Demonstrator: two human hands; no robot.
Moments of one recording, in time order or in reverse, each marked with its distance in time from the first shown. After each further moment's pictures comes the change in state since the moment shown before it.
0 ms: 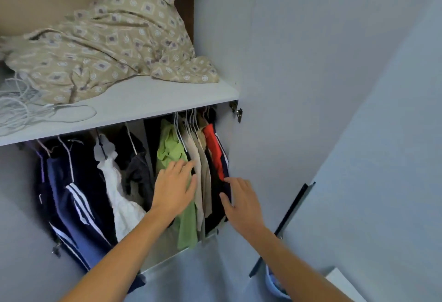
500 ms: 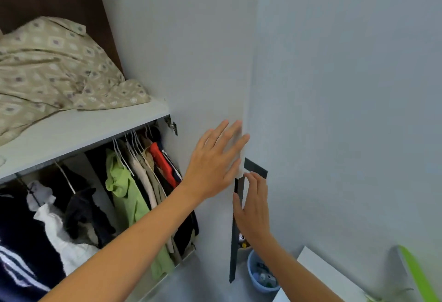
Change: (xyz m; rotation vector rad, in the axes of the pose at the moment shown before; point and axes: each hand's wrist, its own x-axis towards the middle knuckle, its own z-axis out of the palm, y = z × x) left_hand 0.085 0.253 -0.047 -0.062 0.234 0.673; right_hand -0.066 0.097 -0.112 0.100 0.452 0.265
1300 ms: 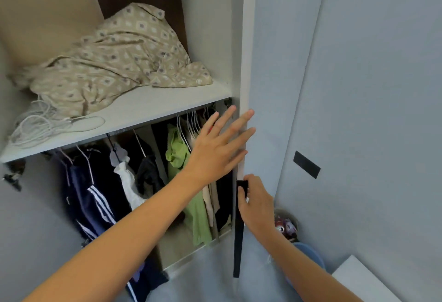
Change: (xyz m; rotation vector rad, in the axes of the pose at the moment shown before) left_hand -0.095 -0.079 -0.068 0.207 0.126 -0.037; right_hand -0.048 -0.078 0.083 0.084 -0.279 -0.084
